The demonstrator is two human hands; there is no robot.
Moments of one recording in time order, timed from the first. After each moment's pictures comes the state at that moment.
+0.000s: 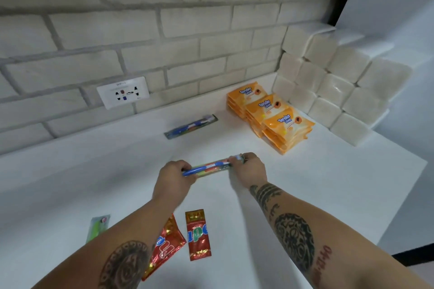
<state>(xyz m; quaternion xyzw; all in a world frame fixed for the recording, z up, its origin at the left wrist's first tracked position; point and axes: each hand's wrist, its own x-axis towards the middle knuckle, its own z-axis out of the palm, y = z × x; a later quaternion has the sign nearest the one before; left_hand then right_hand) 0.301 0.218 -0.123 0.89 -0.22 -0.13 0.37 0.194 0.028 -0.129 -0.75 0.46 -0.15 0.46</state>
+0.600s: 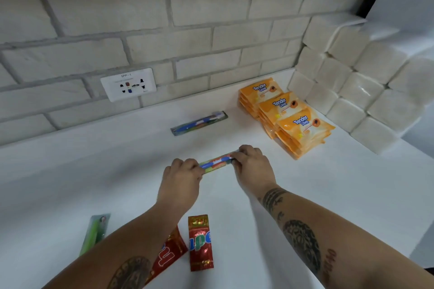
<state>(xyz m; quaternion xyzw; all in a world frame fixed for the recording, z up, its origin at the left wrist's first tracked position) 0.307 0.214 -0.148 0.91 -0.41 0.06 0.09 0.210 0.008 -0.155 -0.96 0.21 -0.14 0.08</state>
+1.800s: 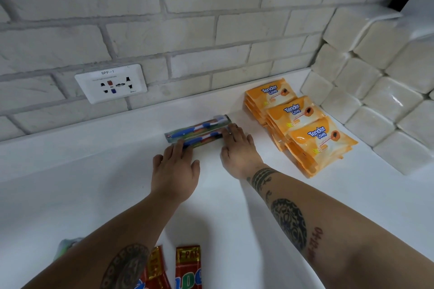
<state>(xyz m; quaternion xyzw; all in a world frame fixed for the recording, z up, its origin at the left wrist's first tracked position) 0.367 0.164 -0.161 0.95 -0.32 0.06 0.05 0.306 -0.036 -0.157 -0.98 0.16 -0.01 0.10</state>
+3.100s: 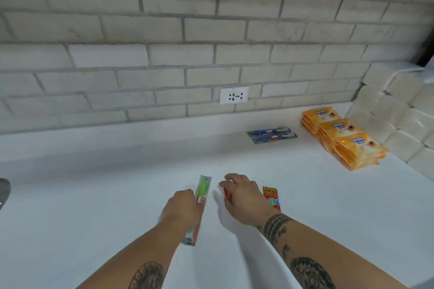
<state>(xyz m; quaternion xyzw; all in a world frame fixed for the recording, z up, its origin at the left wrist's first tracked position) 0.229 0.476 -0.116 0.97 -0.10 -0.13 0.16 0.163 0.287 -0.092 -0.99 -0.01 0.01 0.11</state>
